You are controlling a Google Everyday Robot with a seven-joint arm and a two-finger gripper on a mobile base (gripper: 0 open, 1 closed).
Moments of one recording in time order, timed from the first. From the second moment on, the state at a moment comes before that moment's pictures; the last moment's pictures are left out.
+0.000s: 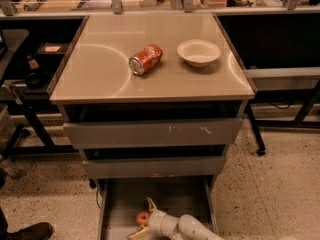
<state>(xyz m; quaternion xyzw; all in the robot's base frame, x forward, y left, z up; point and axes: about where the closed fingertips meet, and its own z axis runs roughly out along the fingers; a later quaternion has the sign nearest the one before) 0.492 0.097 0.196 -0.40 0.71 0.34 0.47</state>
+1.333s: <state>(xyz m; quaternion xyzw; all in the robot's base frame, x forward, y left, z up) 0.513 0.105 0.163 -0.41 0.70 0.34 0.47</state>
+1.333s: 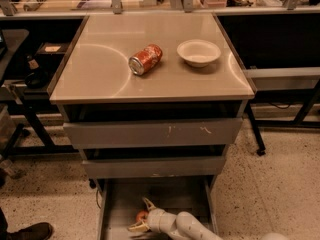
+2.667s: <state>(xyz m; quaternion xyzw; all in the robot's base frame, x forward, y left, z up) 0.512 0.105 0.163 -0.41 0.70 0.34 0.47</state>
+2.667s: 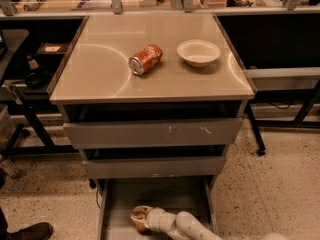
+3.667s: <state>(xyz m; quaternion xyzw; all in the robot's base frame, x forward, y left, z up) 0.544 0.079 0.217 -0.37 0.72 0.31 0.50</state>
